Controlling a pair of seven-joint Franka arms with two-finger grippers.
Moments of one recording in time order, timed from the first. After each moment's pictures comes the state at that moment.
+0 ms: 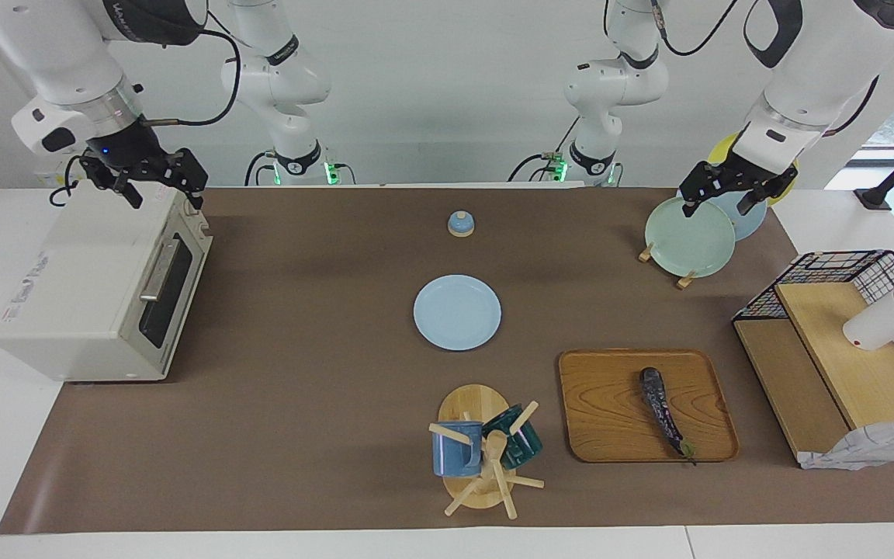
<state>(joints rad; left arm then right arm) 0.02 -0.02 -0.10 -1.61 -0.01 1.53 -0.04 -0.05 -0.04 -0.03 -1.61 0.00 1.52 -0.03</state>
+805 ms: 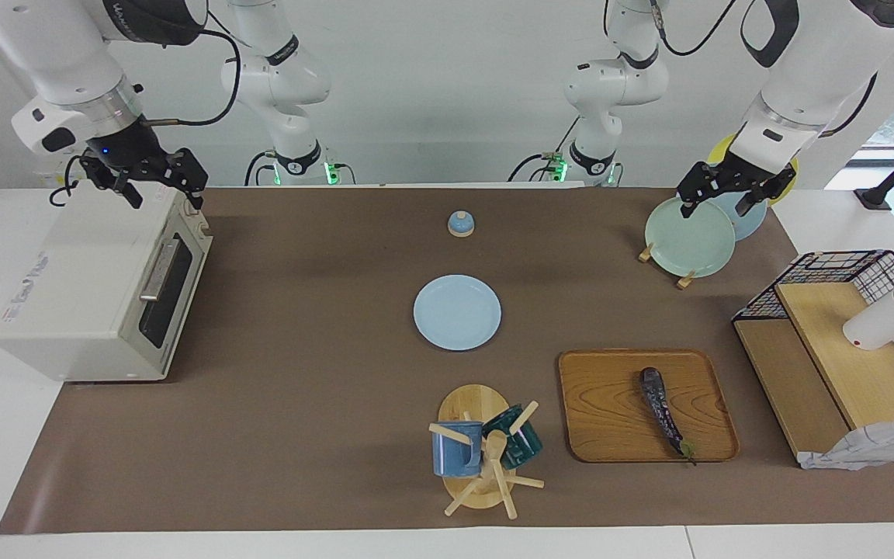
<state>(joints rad) 0.02 -0.02 -0.11 -1.61 -0.01 1.58 -0.04 -0.05 -0.04 -0.03 -1.61 0.00 1.52 -0.03</state>
